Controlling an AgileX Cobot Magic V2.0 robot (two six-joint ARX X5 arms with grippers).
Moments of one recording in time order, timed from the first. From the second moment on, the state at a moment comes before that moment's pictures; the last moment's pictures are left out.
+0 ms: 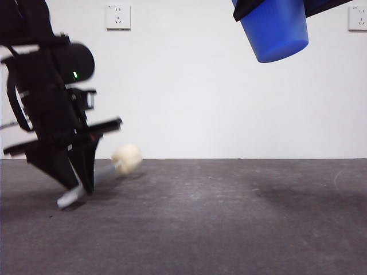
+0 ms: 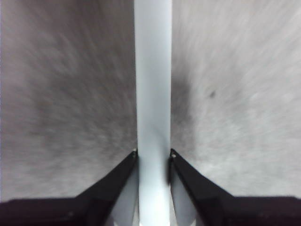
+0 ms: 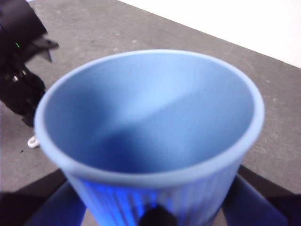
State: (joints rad) left arm -0.33 1.79 1.12 -0.54 0.13 -0.27; right arm 0.76 0.98 0.87 -0.32 0.23 -0.05
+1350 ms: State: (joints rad) left arm -0.34 1.14 1.12 -0.66 0.32 -0.24; right arm 0.40 1.56 0.87 0.15 -0.18 -0.05
